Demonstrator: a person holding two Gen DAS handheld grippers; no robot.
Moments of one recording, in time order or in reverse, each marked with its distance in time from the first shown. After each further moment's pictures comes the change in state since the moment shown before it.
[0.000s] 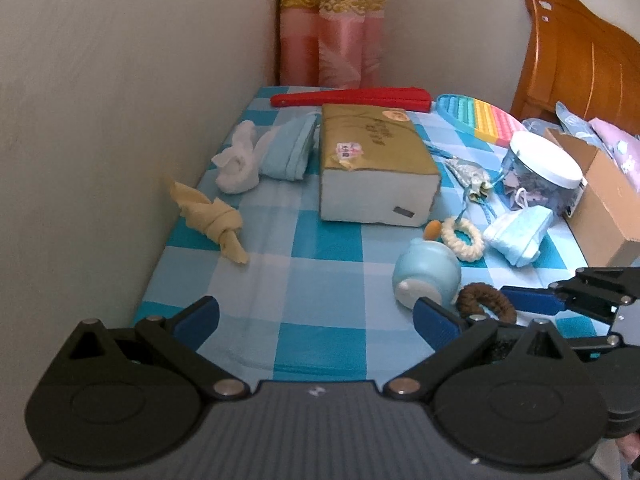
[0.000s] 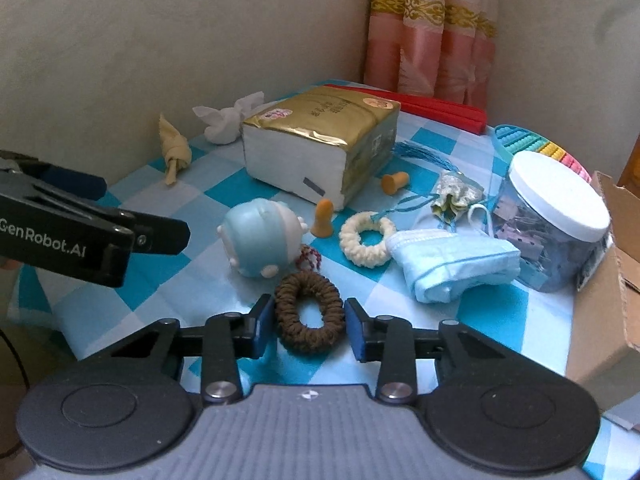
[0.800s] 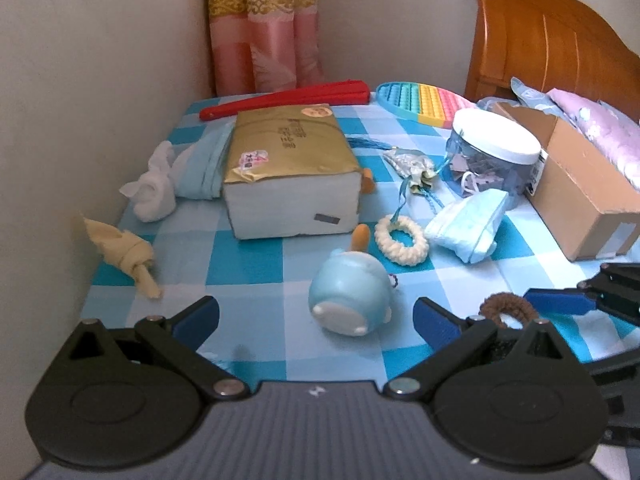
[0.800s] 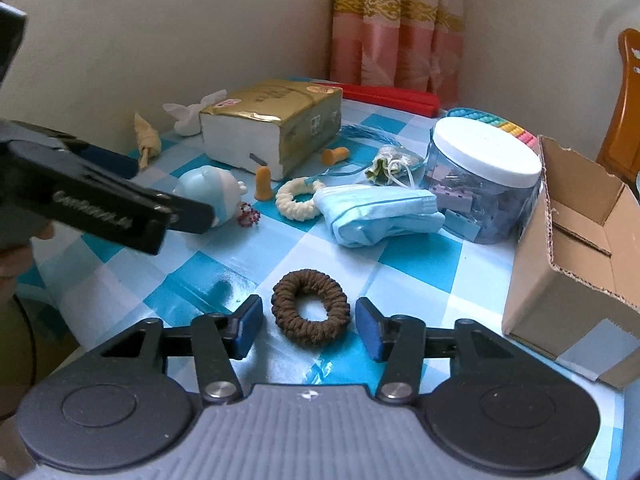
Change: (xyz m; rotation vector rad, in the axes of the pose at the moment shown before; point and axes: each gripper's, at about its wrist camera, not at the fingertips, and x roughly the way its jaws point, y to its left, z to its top) left arm 0.025 -0.043 0.007 0.119 -0.021 -0.093; right arm -0.031 -0.038 -0.036 0.039 -0.024 -0.032
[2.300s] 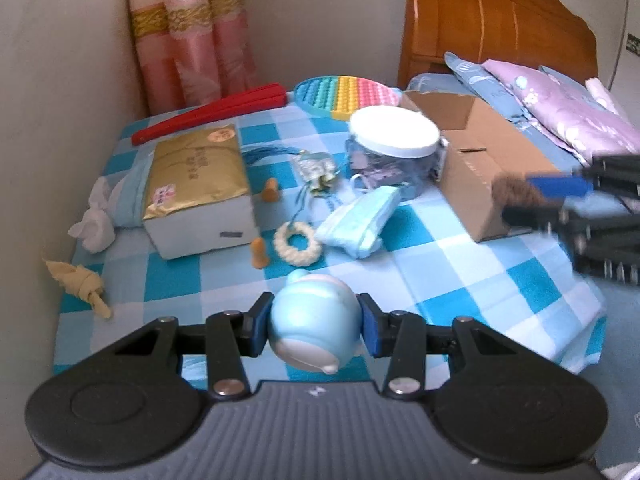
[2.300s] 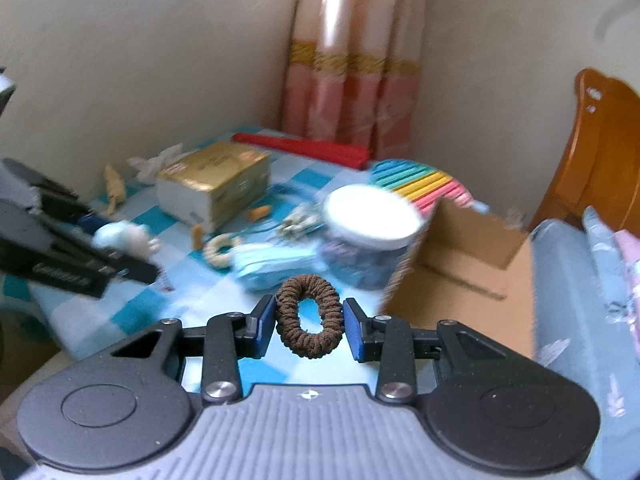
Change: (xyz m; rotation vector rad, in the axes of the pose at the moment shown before) left arm -0.044 -0.053 0.019 0.143 0.052 -0.122; right arm -0.086 -0.054 0.023 -0.035 -0.099 -0.137
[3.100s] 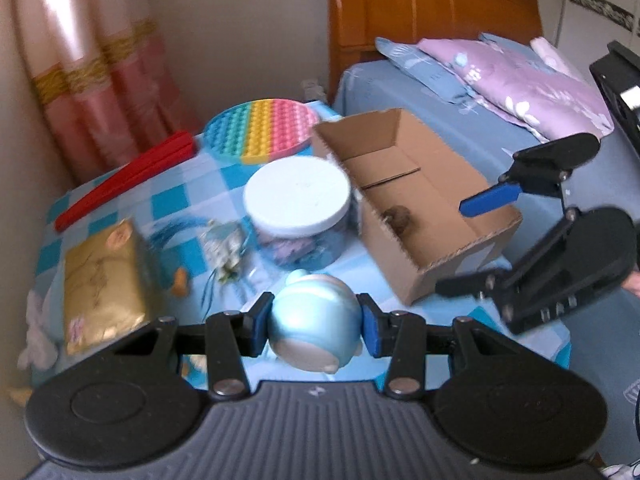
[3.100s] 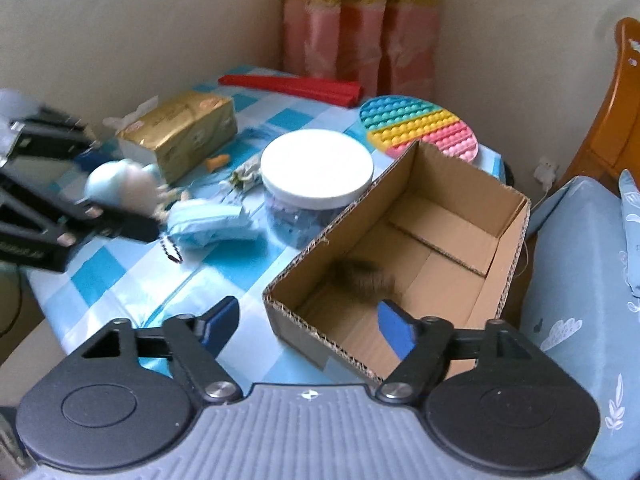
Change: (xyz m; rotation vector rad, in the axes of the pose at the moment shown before) left arm 0.029 -0.066 0.085 0.189 0.039 -0.111; right arm 0.046 -0.087 0.016 -0.017 0.256 0.157
